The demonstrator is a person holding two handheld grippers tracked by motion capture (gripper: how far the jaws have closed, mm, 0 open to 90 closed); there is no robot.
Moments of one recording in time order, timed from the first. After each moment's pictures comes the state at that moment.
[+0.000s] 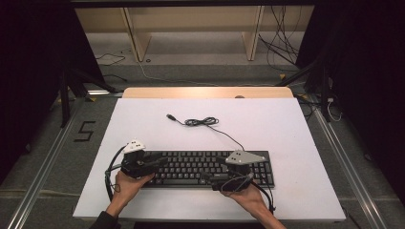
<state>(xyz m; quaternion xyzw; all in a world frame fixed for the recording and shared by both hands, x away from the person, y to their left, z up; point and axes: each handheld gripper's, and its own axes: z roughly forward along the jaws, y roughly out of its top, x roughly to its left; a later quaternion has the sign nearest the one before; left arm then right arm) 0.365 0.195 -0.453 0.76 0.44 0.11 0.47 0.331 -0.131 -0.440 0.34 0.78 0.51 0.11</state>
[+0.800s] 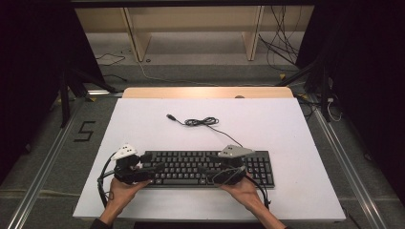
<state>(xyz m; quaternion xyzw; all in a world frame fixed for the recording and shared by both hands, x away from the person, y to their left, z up) 0.349 0.209 -0.454 0.74 0.44 0.11 0.50 0.352 -0.117 -0.447 0.34 0.80 0.48 0.10</state>
